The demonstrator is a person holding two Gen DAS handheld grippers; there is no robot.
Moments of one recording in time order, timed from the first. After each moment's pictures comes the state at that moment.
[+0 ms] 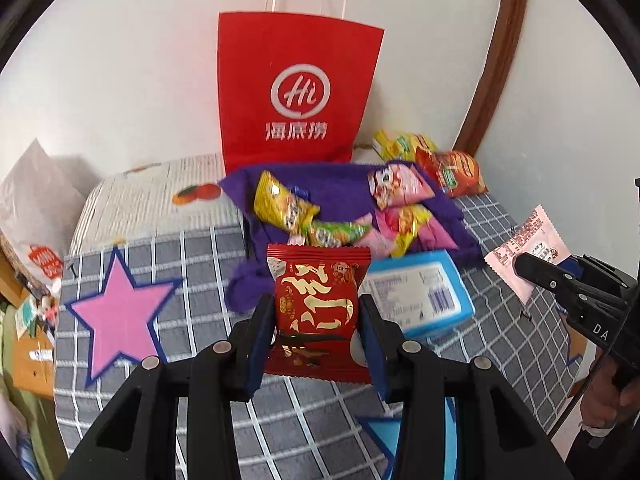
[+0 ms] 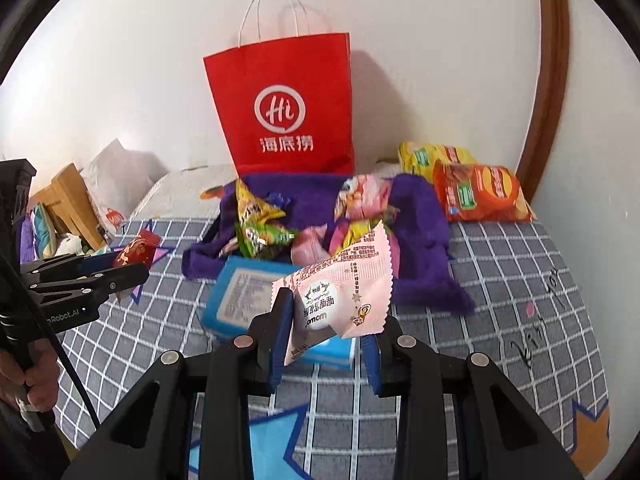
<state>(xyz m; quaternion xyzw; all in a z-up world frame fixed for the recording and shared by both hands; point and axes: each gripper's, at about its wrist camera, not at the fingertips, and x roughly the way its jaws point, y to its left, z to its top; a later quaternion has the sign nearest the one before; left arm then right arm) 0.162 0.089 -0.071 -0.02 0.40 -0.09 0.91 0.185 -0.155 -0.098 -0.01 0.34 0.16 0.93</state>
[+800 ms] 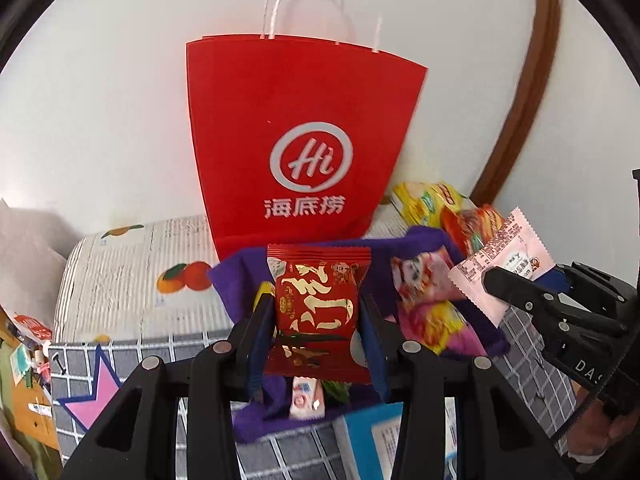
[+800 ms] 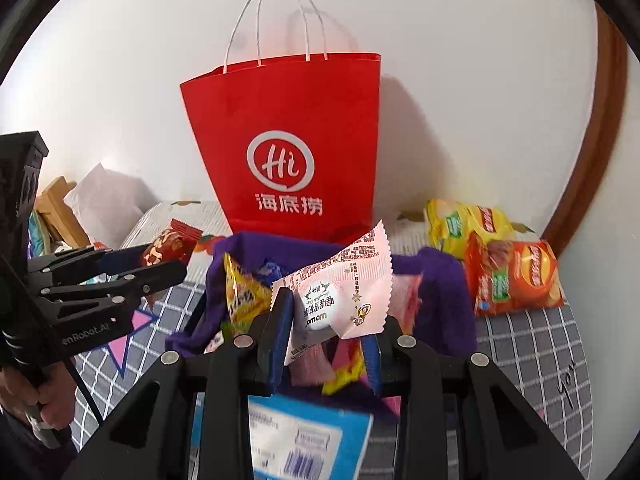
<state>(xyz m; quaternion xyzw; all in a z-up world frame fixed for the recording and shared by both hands) 0.287 0.088 -0.047 -0.03 0.38 -0.08 0.92 0.306 -0.110 -0.062 -0.03 0.32 0.18 0.93</state>
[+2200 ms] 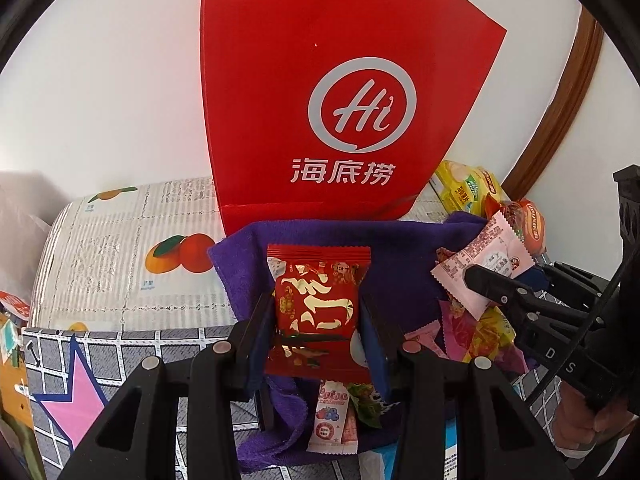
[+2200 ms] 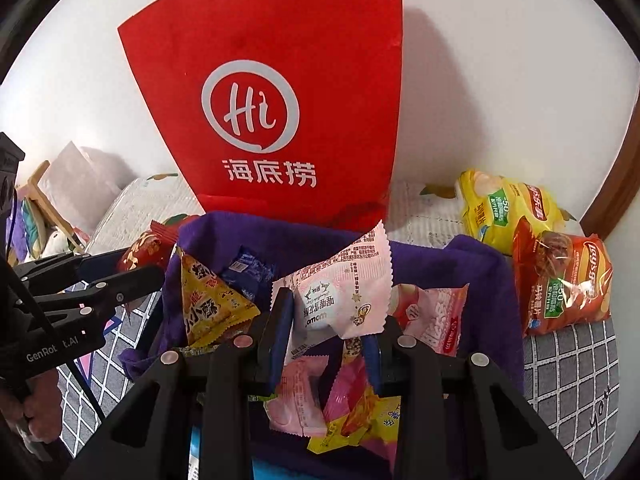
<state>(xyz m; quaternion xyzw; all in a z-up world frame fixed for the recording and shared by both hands) 0.332 0.101 -0.102 -0.06 0.43 -0.05 0.90 0.388 -0.086 -0.120 -0.04 0.38 0.20 0.90</state>
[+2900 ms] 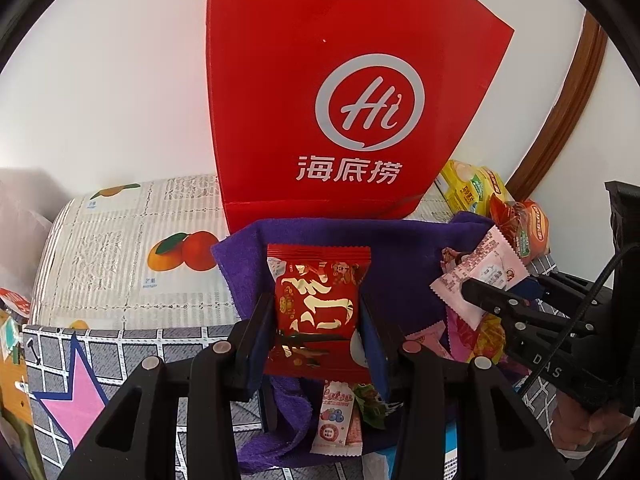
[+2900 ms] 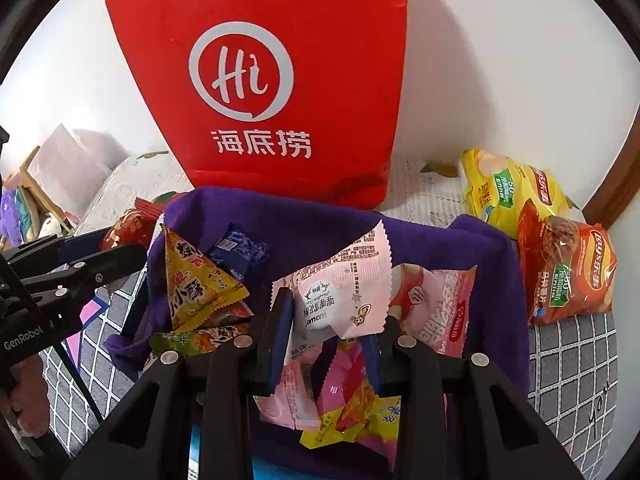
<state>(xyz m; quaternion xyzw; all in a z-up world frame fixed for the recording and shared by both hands) 0.334 0.105 -0.103 -0.06 0.43 -0.05 0.90 0.398 -0.084 -0.133 -0.06 0.41 0.19 0.89</state>
